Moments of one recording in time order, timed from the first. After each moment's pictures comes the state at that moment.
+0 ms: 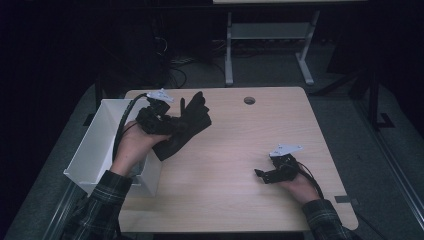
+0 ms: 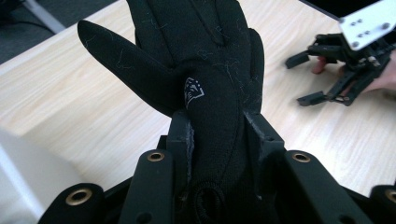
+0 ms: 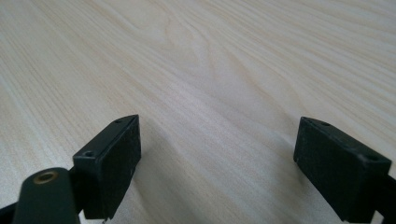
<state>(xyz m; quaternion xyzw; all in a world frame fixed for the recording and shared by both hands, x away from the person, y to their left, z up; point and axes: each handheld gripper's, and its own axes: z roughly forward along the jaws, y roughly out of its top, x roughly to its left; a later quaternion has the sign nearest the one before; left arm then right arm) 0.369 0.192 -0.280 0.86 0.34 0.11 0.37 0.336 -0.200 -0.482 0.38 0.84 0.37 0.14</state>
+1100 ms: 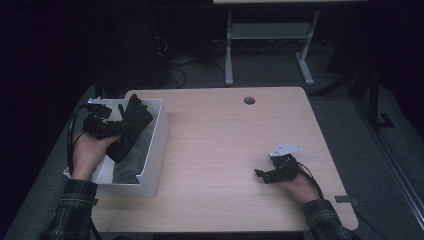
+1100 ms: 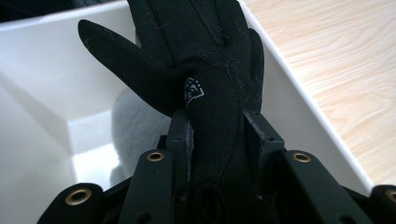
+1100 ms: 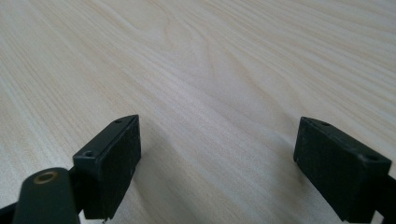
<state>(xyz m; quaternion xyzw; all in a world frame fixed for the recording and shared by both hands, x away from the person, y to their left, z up) 0.376 0.330 -0.322 0.78 0.51 0.17 0.32 0.336 -0.199 -0.482 0.38 0.84 0.37 0.14</state>
